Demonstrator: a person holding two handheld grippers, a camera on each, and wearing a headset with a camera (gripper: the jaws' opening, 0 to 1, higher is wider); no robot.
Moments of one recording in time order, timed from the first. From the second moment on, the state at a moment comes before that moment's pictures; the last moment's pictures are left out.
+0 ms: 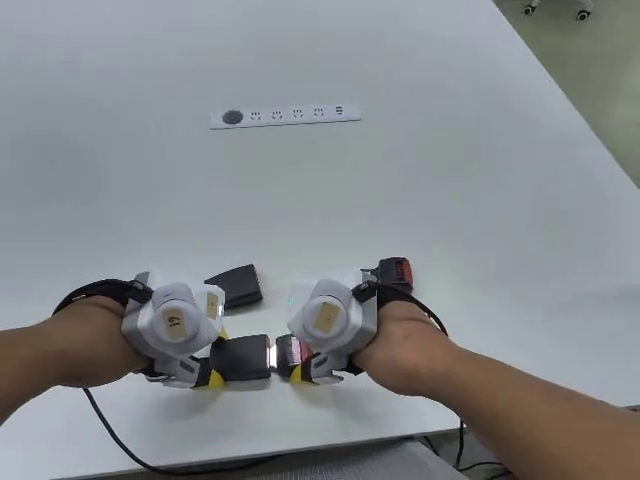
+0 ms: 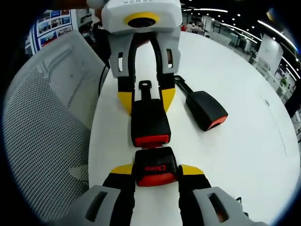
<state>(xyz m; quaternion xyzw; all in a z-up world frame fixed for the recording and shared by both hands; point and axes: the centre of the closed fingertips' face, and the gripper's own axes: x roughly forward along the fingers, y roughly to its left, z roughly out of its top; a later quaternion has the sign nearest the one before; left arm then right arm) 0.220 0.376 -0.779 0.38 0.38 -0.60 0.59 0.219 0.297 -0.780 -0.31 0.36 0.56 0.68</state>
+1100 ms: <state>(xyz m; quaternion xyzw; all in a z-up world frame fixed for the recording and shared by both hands) 0.219 0.373 -0.781 0.36 0.38 -0.59 0.61 0.218 0.300 -0.782 -0.31 0.35 0.57 0.67</state>
